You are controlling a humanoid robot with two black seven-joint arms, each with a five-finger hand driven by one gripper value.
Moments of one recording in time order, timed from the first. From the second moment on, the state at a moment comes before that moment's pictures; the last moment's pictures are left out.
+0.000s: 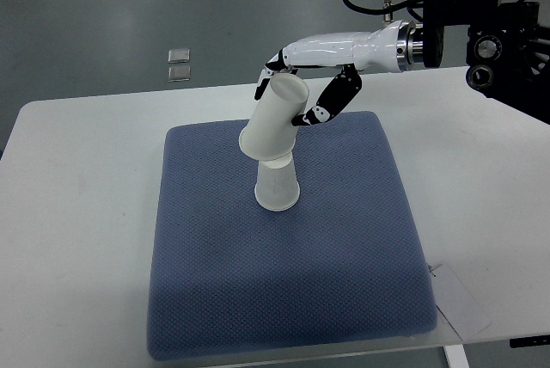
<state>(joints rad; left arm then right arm) -0.02 0.00 -0.05 -0.16 0.05 0.10 -0.04 1.23 -0.53 0.34 1.30 -1.39 0.42 0.26</state>
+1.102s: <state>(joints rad) -0.02 0.00 -0.05 -0.16 0.05 0.10 -0.04 1.23 -0.45 0.28 1.23 -1.47 0.40 0.25</state>
